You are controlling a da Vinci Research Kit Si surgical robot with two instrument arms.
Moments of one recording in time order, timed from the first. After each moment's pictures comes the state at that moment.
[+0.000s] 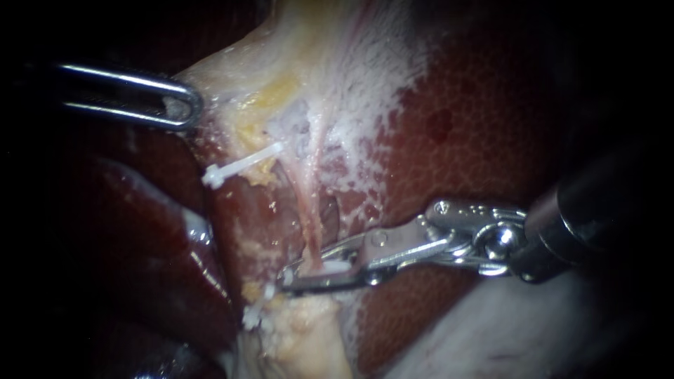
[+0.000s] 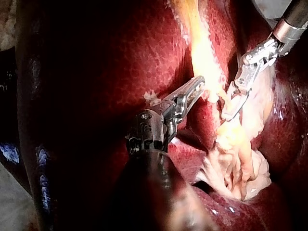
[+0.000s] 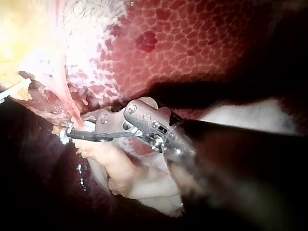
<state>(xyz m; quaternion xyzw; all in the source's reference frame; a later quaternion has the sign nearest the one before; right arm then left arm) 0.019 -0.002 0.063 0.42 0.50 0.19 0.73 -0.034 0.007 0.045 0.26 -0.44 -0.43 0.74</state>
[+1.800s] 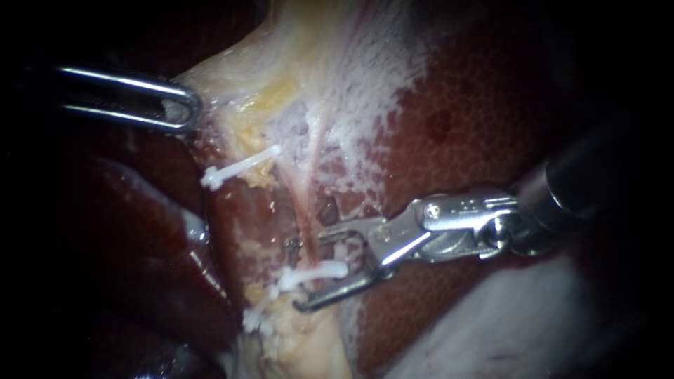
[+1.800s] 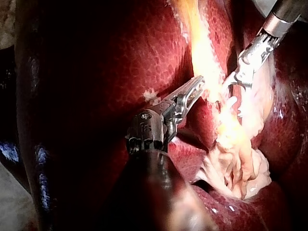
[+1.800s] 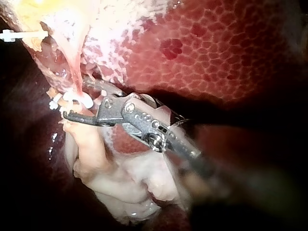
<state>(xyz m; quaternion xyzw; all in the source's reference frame) 0.018 -0.002 0.064 0.32 0.56 0.06 0.76 -0.034 0.006 0.045 0.26 -0.44 -0.43 0.74</state>
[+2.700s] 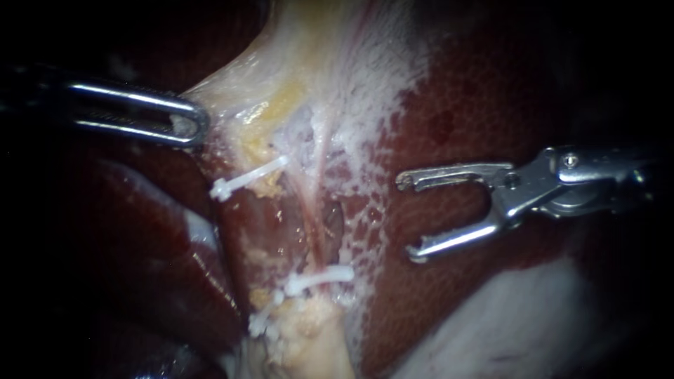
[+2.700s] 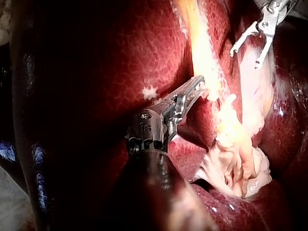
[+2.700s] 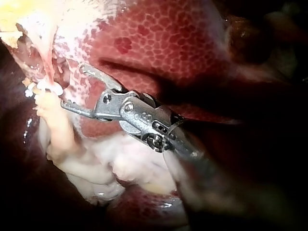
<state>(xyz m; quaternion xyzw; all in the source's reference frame) 0.007 0.004 0.057 0.27 0.56 0.08 0.78 -0.035 0.005 0.046 0.26 -0.45 -0.43 0.74</state>
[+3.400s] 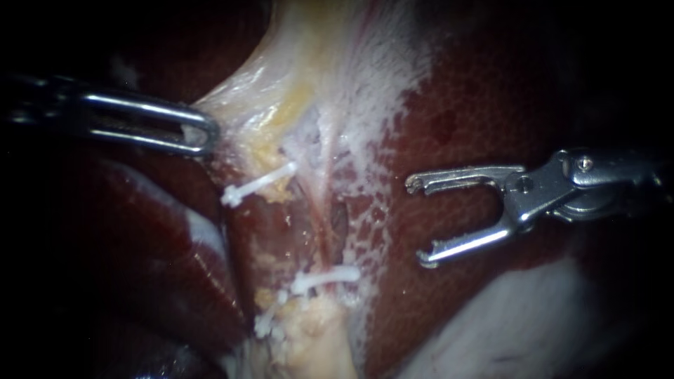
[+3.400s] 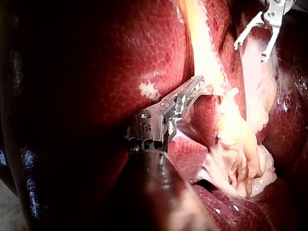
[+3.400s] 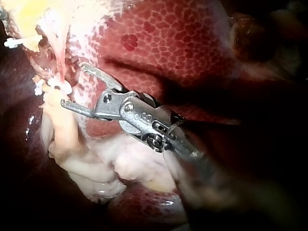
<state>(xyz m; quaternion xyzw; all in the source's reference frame) 0.007 0.004 0.056 0.27 0.56 0.08 0.78 -0.037 0.002 0.052 0.28 -0.43 -0.41 0.75</state>
